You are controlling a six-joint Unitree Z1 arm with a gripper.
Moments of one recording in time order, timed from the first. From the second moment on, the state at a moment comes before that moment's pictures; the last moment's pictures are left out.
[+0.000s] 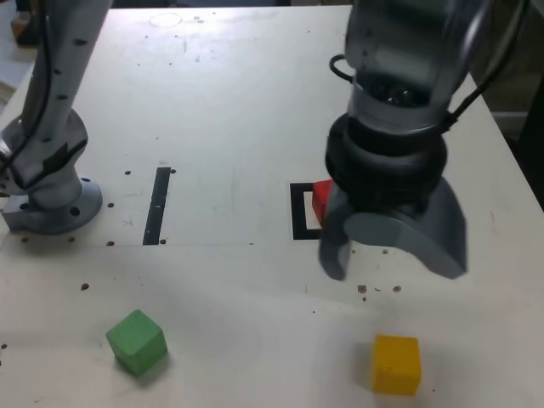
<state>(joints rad) -0.50 2.20 -2.08 1.51 0.09 -0.27</state>
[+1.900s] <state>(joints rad) -0.55 2.44 -2.23 1.48 -0.02 -0.33</state>
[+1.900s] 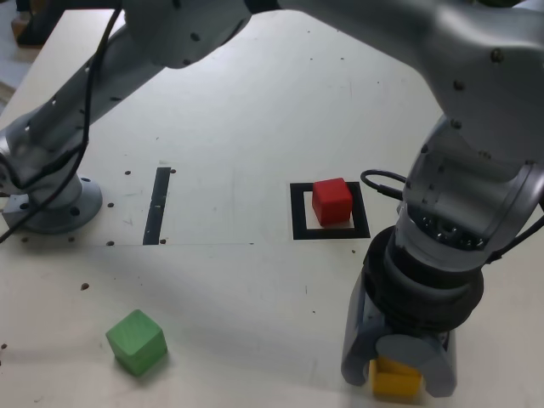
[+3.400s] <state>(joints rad) -0.44 2.20 -1.91 1.50 0.05 -0.27</state>
